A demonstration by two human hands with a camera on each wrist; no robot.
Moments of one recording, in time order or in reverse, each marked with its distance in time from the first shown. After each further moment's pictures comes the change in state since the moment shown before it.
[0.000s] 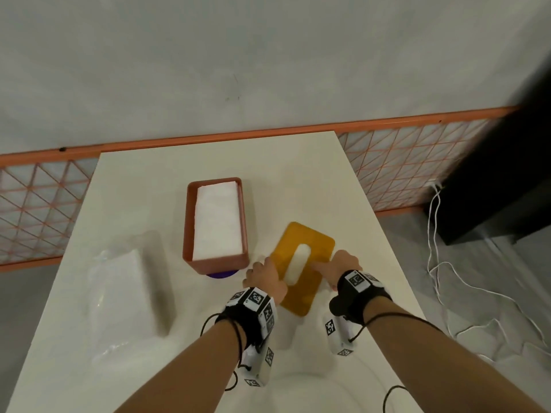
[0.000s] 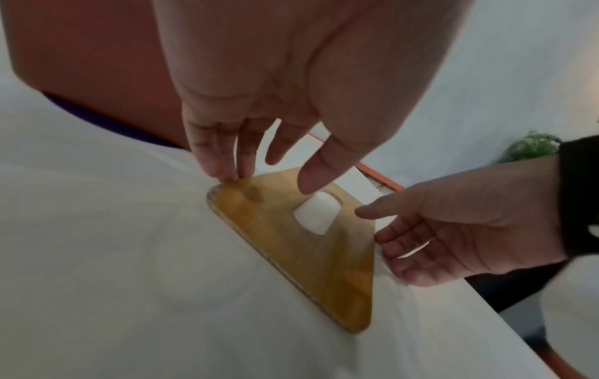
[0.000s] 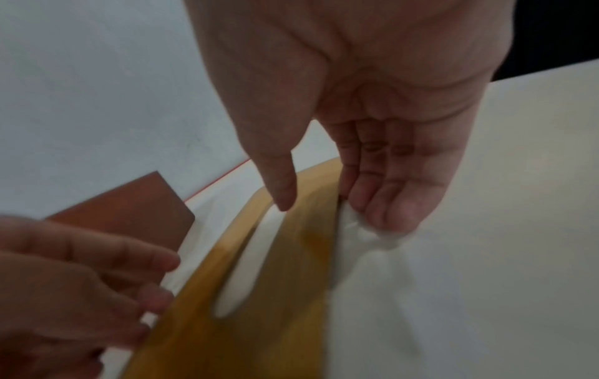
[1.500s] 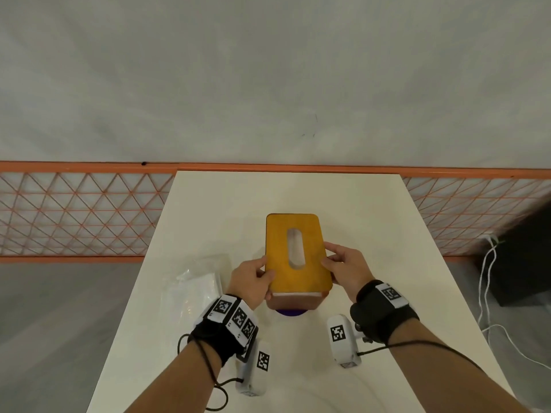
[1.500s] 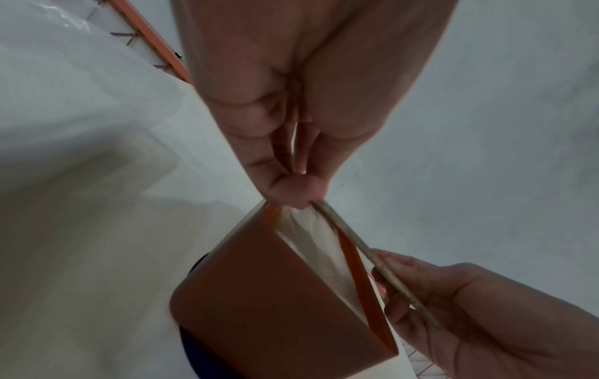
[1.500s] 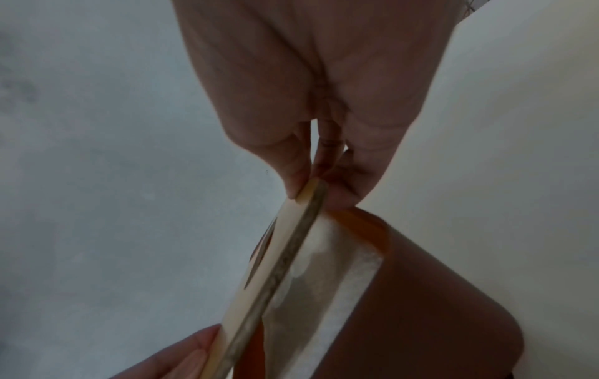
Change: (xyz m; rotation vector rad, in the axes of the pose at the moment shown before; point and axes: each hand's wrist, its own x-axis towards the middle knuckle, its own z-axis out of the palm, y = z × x) left_hand 0.017 -0.156 -0.126 -0.741 0.245 0.134; right_hand -0.029 -0.159 0.044 0.550 -0.092 -0.370
